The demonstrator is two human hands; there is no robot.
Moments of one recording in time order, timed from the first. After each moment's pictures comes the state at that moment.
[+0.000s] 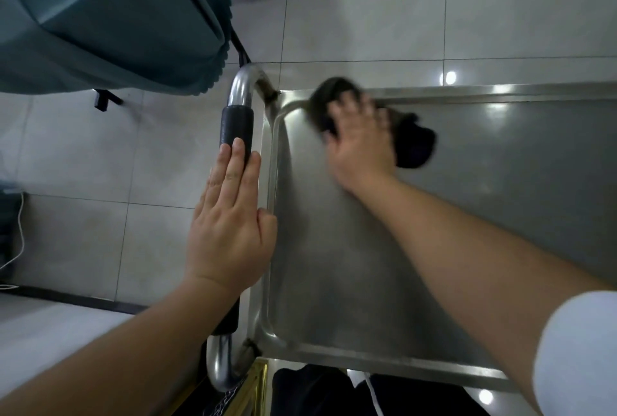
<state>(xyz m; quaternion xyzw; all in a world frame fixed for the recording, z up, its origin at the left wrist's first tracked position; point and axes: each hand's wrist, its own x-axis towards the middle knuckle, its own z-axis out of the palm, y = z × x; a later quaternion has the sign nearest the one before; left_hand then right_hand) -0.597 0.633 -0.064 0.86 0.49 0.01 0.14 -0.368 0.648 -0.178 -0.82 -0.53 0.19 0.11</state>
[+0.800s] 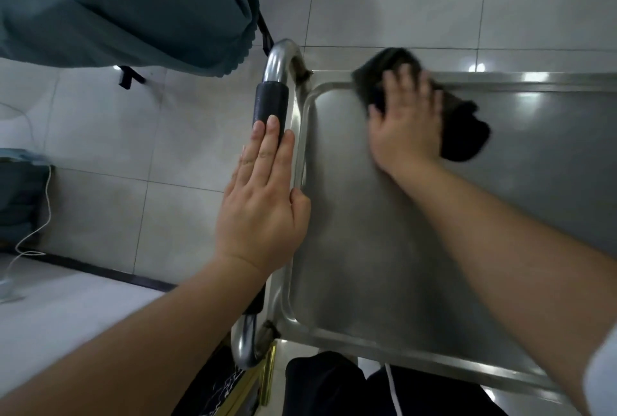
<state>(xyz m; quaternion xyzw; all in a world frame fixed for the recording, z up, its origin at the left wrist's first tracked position) -0.598 0.634 -0.070 0.87 0.48 0.03 0.11 -0.356 0.650 -0.191 -0.86 -0.48 0.15 0.13</state>
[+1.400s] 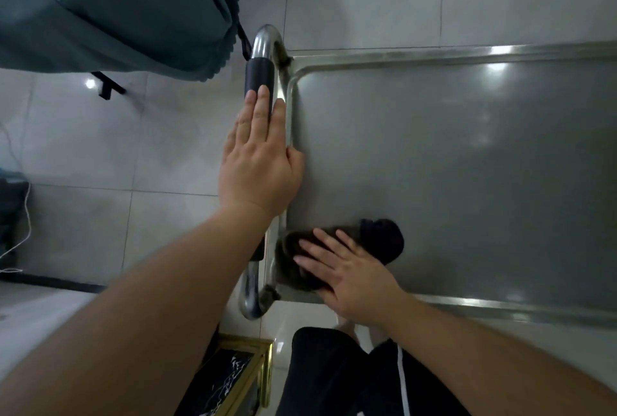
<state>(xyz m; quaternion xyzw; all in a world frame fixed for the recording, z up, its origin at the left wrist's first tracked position) -0.594 0.630 -0.059 0.87 0.48 -0.02 0.08 -0.511 0.409 -0.190 -0.59 -0.76 0.27 0.06</state>
